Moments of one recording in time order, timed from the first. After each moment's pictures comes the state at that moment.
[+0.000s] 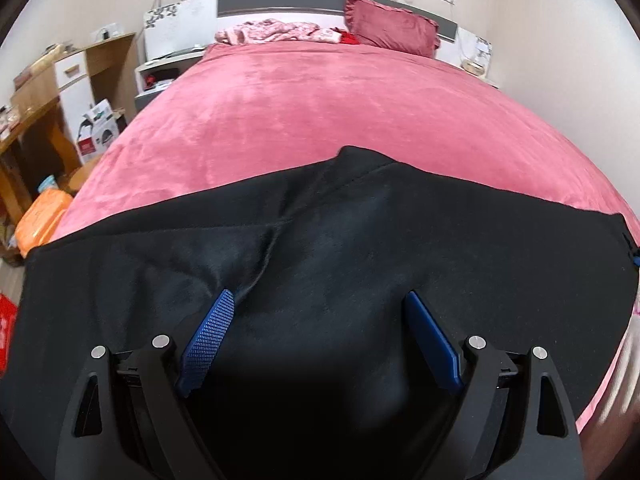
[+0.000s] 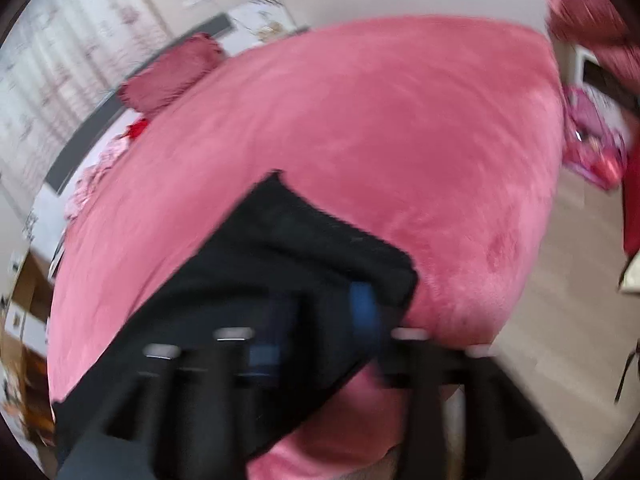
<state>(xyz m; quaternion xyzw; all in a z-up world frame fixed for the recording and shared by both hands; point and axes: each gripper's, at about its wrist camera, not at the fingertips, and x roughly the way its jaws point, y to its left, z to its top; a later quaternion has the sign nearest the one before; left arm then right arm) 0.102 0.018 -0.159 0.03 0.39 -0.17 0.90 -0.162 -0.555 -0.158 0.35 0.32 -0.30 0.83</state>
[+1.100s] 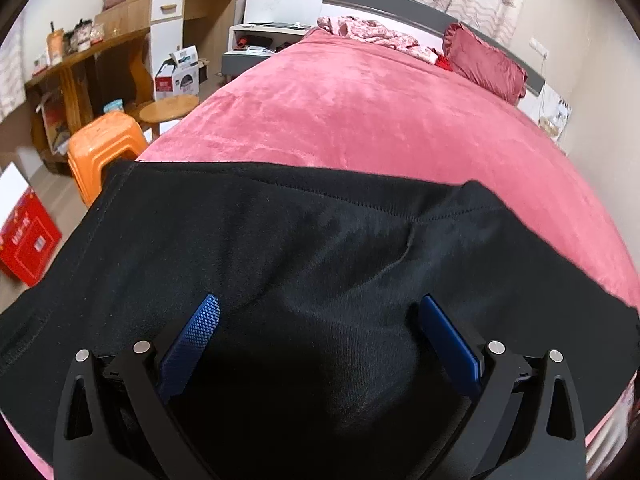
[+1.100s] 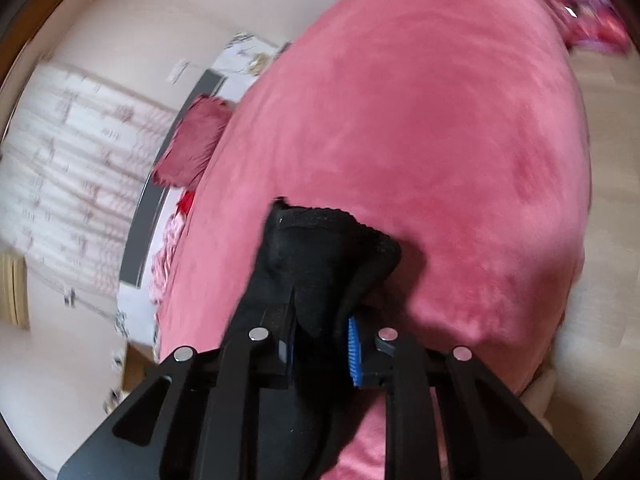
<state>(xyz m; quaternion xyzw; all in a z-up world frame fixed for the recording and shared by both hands) 0.094 0.088 -0.155 -0.09 0.41 -0.05 0.91 -0.198 -0.586 -0.185 0.55 0.20 -0.22 0.78</state>
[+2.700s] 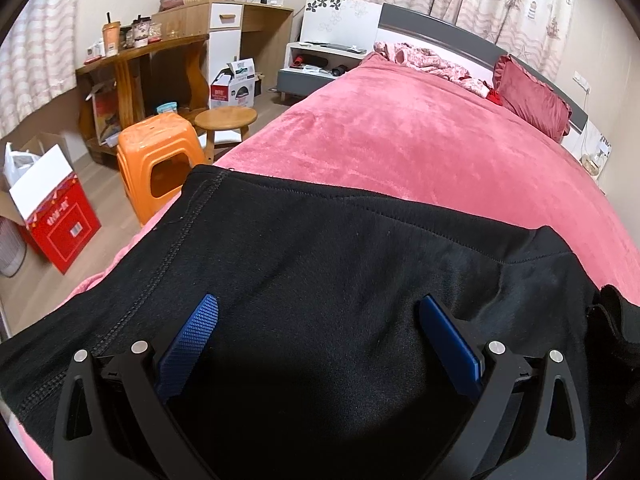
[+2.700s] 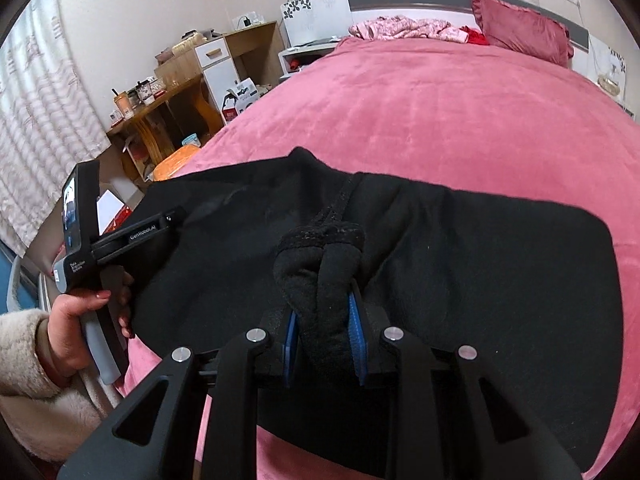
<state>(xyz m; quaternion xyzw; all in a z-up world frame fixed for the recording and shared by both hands) 0.098 0.135 -0.161 -0.10 0.38 0.05 0.92 -0.025 -0.159 -0.152 0.07 0.41 0.17 0.90</state>
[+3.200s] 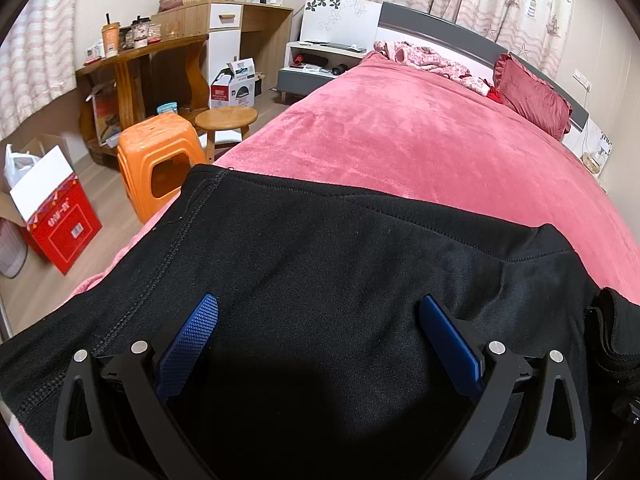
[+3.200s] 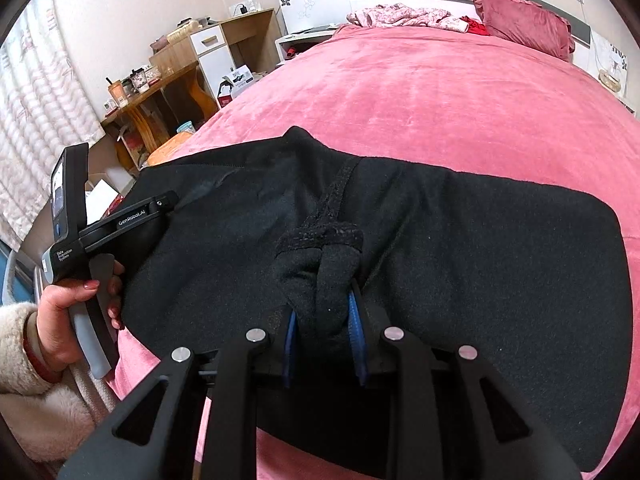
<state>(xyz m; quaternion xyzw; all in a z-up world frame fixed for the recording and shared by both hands) 0.099 0.134 -0.161 -0.09 0.38 0.05 0.92 -0.016 -0.150 -0.160 0.06 0.42 0.16 0.89</state>
